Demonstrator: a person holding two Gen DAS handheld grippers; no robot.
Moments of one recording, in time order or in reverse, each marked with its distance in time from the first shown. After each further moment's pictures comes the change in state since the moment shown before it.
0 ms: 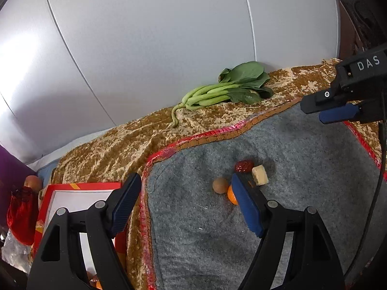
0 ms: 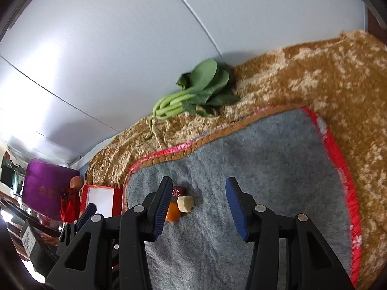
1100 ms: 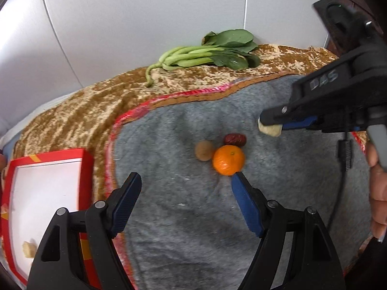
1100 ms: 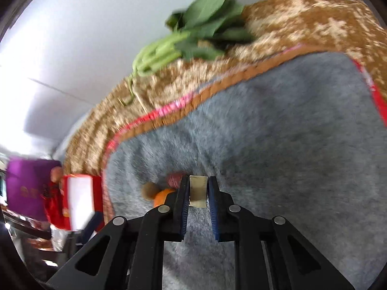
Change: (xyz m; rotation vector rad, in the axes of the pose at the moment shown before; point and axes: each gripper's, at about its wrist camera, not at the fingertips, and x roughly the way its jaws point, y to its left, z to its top) left arm 0.032 0.003 -0.027 -0.049 0.155 -0.229; right arm 0.059 0.016 -0.022 0.088 0.106 -0.070
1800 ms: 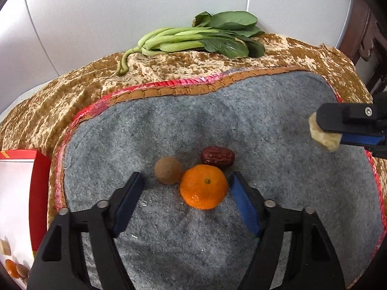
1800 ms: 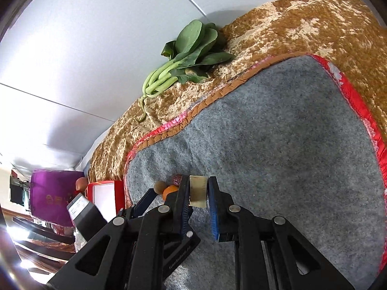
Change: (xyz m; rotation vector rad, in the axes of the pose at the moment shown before) left arm 0.056 -0.026 0.012 -0.064 0.044 0.005; right arm -0.039 -0.033 -0.006 0.048 -0.033 0.094
